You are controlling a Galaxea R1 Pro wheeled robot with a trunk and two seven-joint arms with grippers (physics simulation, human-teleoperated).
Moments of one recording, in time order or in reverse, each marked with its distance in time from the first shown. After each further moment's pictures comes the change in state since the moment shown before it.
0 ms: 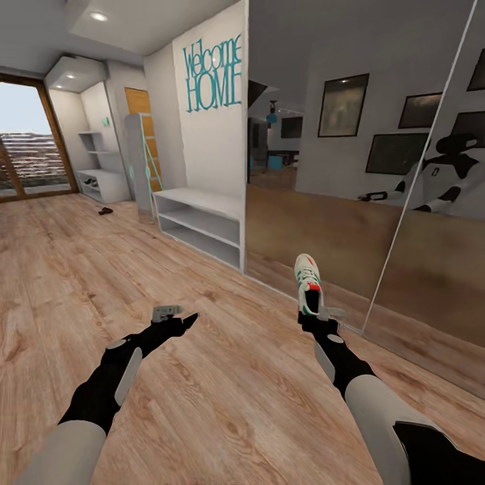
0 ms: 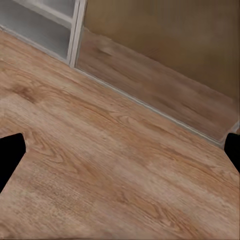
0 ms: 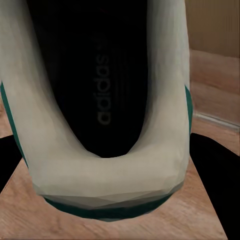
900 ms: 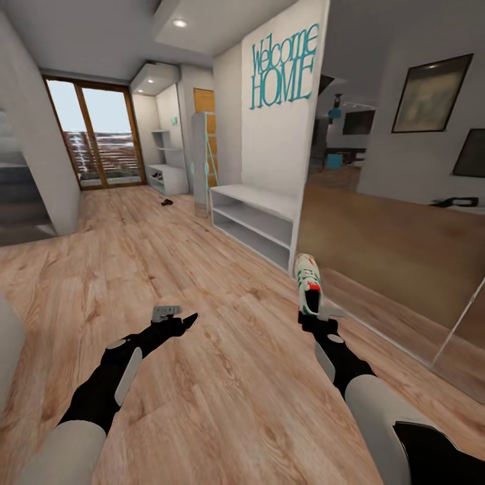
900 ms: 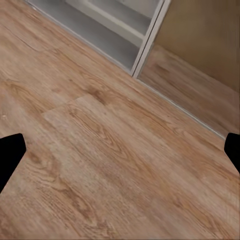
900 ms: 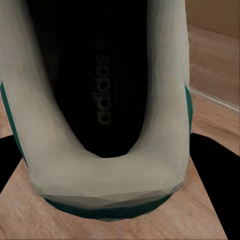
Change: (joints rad) left arm 0.000 -0.001 0.002 0.001 0.003 0.000 0.000; right arm 0.000 0.000 -0.001 -0.001 0.000 0.000 0.000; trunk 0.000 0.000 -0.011
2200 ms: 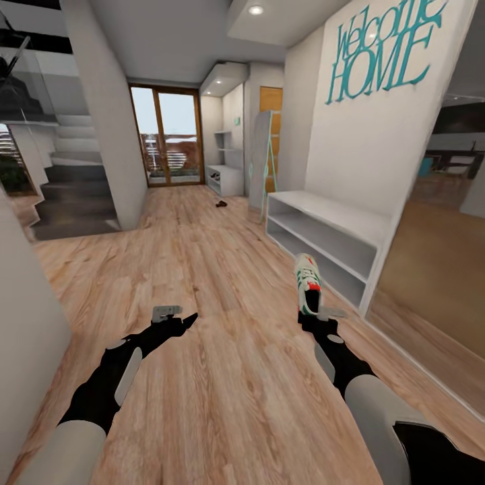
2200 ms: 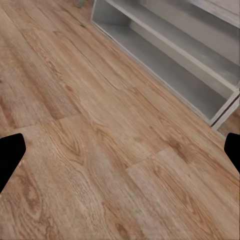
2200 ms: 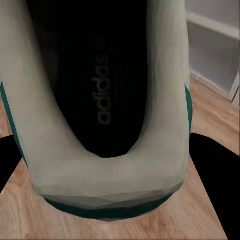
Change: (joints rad) left arm 0.000 0.000 0.000 0.001 0.003 0.000 0.000; right arm 0.000 0.000 0.002 0.003 0.005 -0.008 0.000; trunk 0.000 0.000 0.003
